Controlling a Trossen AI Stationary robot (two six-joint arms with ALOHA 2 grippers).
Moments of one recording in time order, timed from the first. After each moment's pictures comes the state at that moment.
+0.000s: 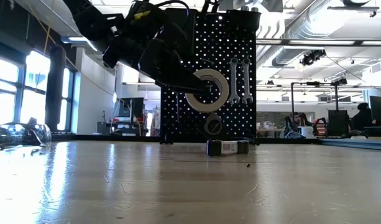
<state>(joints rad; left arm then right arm) 0.12 1.71 0.83 0.41 0.26 0.19 -0.76 1.67 2.06 -0.63 -0.79 -0.65</state>
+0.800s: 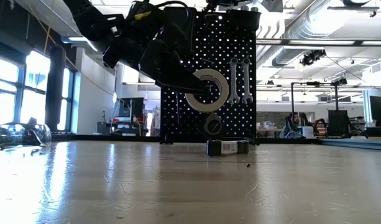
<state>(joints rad) 0.12 1.71 0.83 0.41 0.26 0.20 -0.74 1.72 2.06 -0.64 -0.73 -0.68</state>
